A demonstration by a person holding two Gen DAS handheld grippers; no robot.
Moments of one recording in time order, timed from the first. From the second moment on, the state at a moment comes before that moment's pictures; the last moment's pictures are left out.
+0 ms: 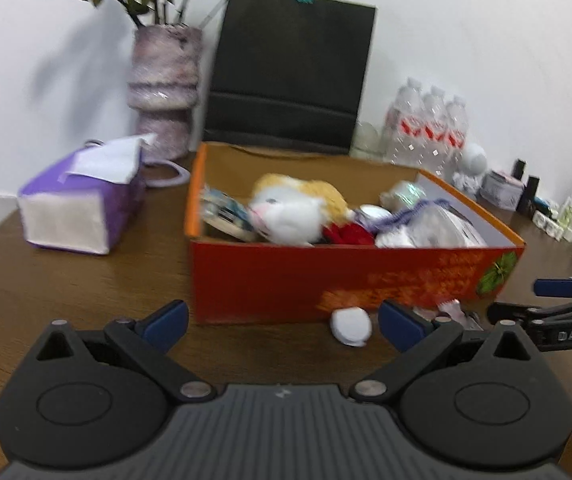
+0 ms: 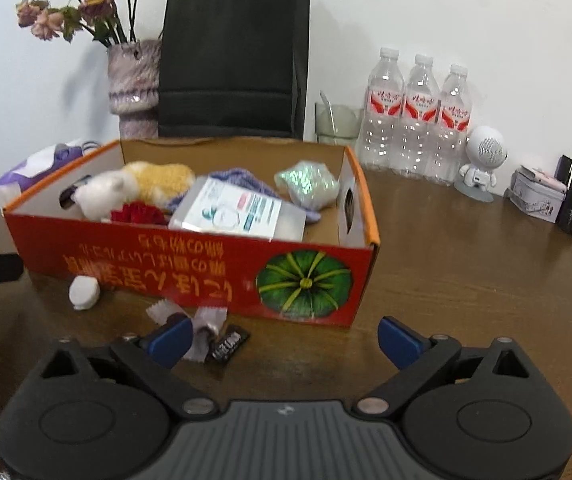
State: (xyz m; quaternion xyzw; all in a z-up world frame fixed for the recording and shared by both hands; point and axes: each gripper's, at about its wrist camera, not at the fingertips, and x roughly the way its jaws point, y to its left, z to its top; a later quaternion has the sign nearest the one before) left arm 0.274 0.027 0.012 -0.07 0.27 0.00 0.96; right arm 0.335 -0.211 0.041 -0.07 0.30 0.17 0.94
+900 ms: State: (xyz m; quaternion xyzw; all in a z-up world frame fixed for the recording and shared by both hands) left arm 0.299 -0.025 -0.011 -0.02 0.31 0.04 0.95; right arm 0.328 -0.204 0.030 -0.05 0.31 0.22 0.92
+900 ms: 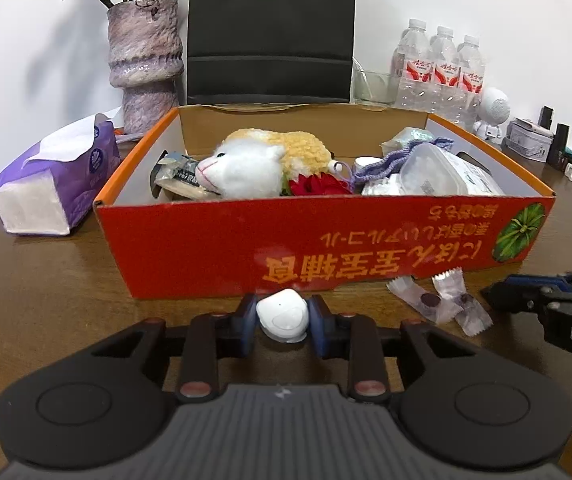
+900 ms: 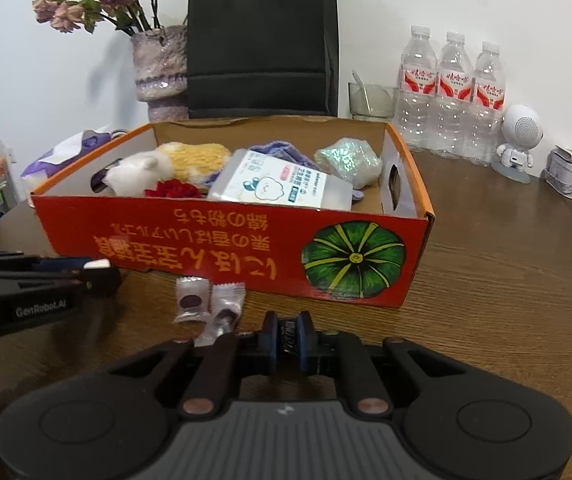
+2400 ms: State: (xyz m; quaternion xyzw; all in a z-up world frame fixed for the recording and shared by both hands) left arm 0.376 0.008 0.036 -0.08 0.22 0.05 0.97; right arm 0.420 -0.172 0.088 0.00 0.24 0.20 0.95
